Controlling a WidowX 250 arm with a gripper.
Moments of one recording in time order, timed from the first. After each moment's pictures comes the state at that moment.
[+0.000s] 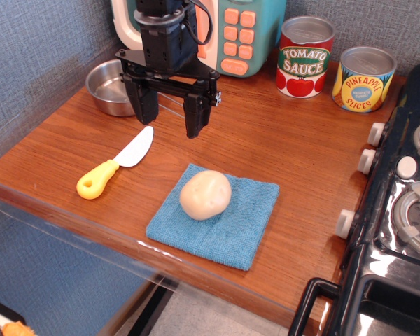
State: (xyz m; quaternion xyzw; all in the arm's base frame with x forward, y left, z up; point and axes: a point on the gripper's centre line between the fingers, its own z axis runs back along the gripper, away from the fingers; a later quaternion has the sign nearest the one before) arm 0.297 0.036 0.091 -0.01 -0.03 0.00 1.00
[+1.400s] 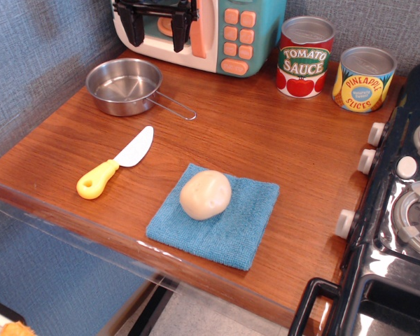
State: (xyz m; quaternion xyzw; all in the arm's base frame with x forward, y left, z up) arm 0.422 0.136 0.086 0.02 -0.05 0.12 0.99
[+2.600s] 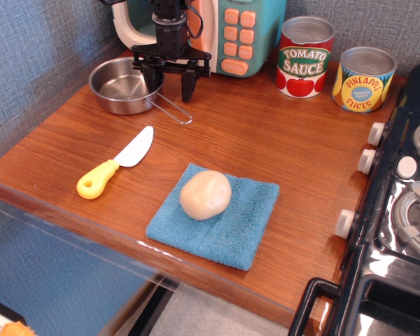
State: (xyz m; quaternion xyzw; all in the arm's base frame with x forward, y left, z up) arm 0.422 0.126 0.012 0.04 -0.01 0.15 0.99
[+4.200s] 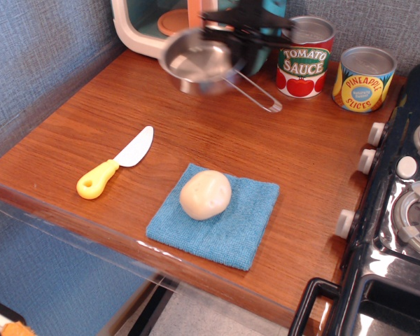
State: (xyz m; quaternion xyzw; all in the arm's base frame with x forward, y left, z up) arm 0.427 -0.002 0.077 0.05 -0.07 0.17 0.98
